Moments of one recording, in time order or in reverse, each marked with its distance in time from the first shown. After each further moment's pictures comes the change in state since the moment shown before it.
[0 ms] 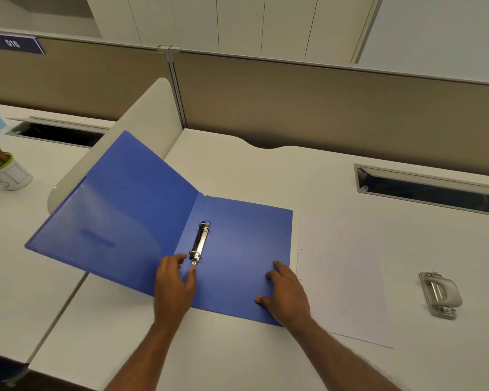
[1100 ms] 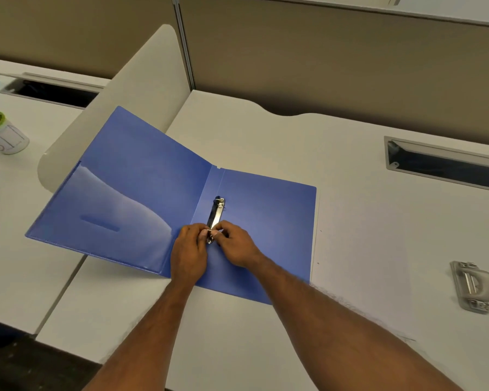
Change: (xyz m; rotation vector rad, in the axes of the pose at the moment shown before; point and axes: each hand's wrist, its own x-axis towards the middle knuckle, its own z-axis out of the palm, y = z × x) left_hand 0.033 -0.027 0.033 0.046 -0.121 0.024; right_hand 0.086 -0.112 0.038 0.524 -0.187 -0.186
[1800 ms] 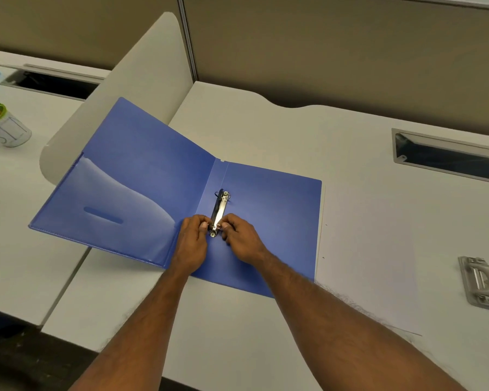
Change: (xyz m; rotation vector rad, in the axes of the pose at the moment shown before) left_hand 0.010 -0.005 -0.008 -0.135 -0.188 -0.041; right_hand -0.001 0.010 0.004 0.146 0.042 -0.059
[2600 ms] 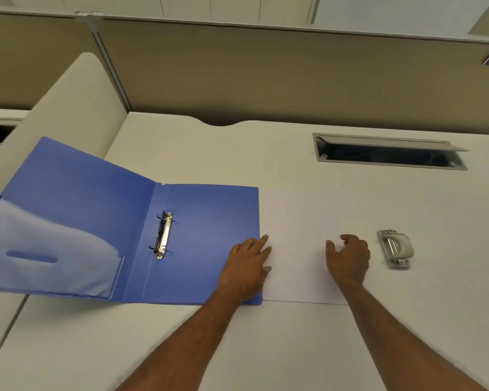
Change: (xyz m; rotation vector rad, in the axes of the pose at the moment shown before) left_hand -0.056 0.132 0.140 0.664 -0.546 0.579; right_hand -0.161 0.104 -0.226 -0.330 1.009 0.584
